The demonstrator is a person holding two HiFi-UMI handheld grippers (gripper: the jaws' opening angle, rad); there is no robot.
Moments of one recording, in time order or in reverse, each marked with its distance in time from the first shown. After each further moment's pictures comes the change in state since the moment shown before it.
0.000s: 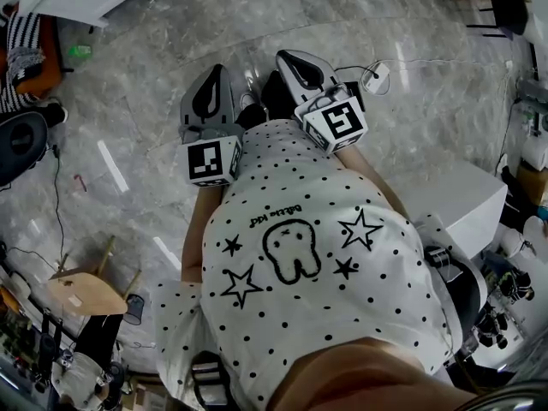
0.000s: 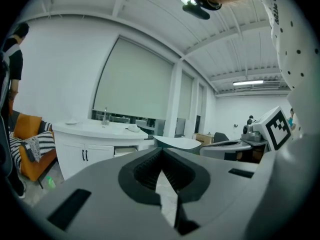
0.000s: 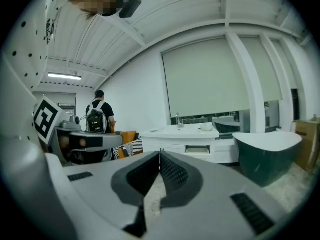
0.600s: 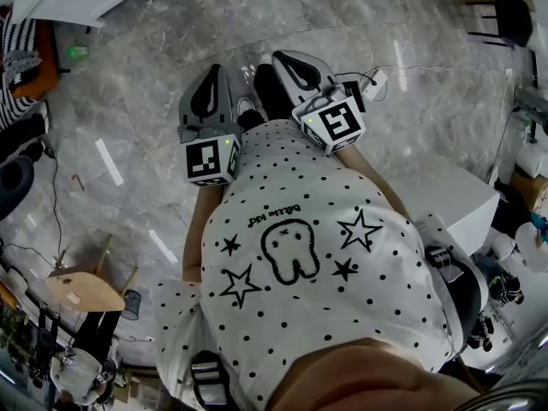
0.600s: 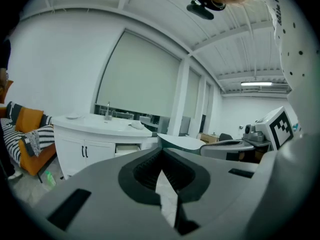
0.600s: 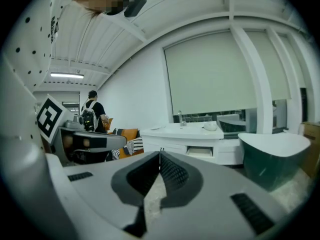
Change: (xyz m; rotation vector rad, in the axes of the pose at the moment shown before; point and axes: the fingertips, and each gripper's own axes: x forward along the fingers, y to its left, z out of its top) left arm 0.064 0.039 -0.001 -0.057 0.047 0.045; right arm 0.067 -0.033 0.009 -0.016 0.038 0.065
